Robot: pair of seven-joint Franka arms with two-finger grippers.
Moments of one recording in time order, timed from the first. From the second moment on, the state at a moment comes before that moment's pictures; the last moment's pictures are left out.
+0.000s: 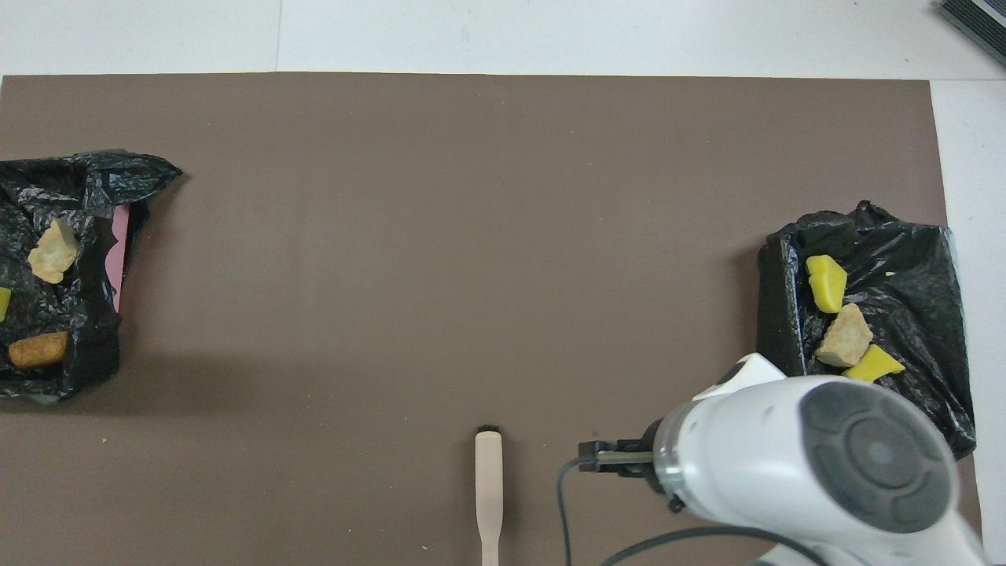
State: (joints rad) left arm 0.32 0.10 -0.06 -1.69 1.05 1.90 1.45; right arm 0.33 -0.30 0.12 -2.03 0.16 1.65 0.46
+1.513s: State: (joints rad) left arm -0.10 0.01 -0.08 -1.72 0.33 1.53 0.55; right arm 0.05 -0.05 0.09 -1.53 0.00 1.44 0.33
